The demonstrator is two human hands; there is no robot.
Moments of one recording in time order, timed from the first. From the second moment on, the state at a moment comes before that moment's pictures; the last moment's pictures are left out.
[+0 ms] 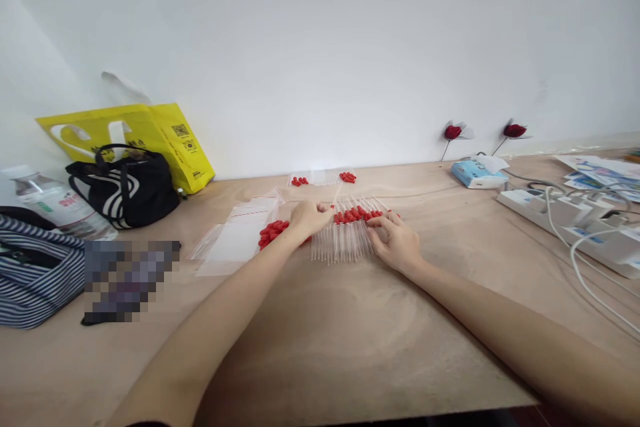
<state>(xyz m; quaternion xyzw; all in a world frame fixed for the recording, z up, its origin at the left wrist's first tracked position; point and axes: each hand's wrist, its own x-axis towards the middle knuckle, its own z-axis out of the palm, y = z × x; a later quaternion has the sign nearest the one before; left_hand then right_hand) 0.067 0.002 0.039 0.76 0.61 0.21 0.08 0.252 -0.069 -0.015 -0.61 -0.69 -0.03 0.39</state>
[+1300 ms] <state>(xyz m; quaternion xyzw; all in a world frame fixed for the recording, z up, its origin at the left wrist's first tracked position) 0.019 -0.079 0.001 0.93 0.26 0.24 -0.10 0.233 -0.084 -0.021 -0.22 -0.88 -0.16 0.38</state>
